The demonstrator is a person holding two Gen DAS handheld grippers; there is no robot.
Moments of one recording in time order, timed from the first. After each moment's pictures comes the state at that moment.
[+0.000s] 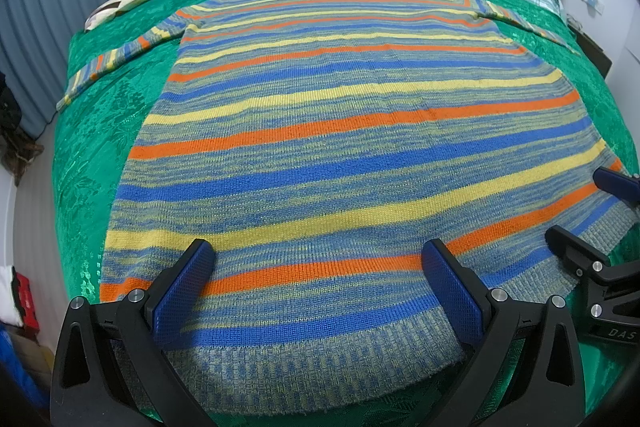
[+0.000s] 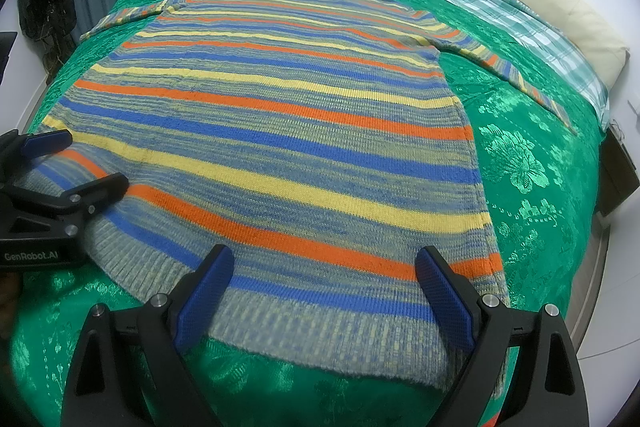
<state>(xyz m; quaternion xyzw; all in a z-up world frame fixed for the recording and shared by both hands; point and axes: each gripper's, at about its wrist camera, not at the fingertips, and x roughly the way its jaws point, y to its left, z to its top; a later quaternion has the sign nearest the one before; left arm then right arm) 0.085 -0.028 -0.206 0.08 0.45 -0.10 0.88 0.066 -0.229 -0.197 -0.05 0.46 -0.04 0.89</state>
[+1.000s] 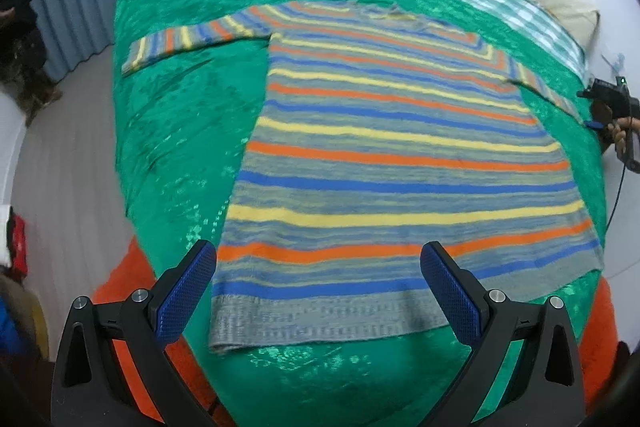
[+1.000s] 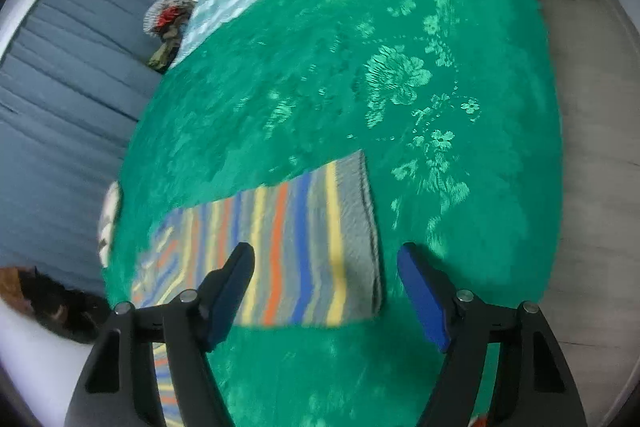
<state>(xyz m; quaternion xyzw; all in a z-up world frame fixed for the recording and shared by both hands) 0.066 0.042 -0.152 0.00 0.47 -0.06 0.88 0.196 -0.673 -0.170 0.42 0.41 -0.12 0.80</state>
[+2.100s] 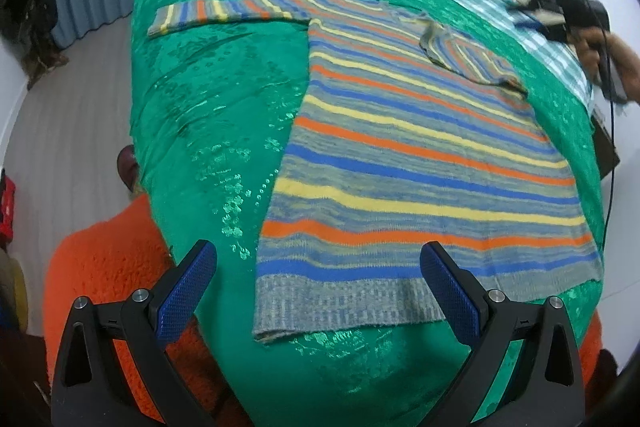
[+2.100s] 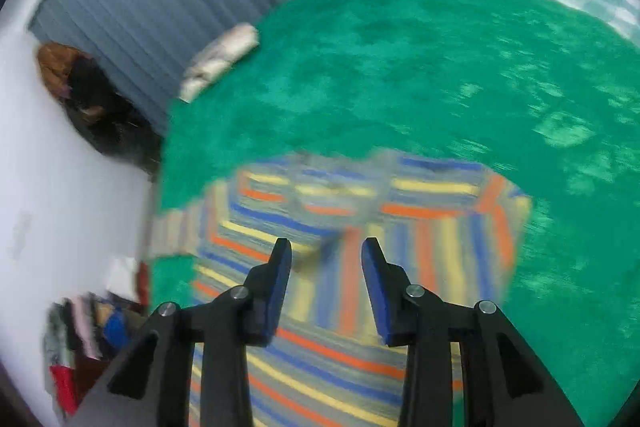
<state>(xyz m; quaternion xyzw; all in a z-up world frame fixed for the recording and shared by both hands) 0.062 0.079 -0.162 -0.06 0.47 -0.05 0.88 0.359 -0.392 -0.070 0.16 0.47 0.13 0.86</state>
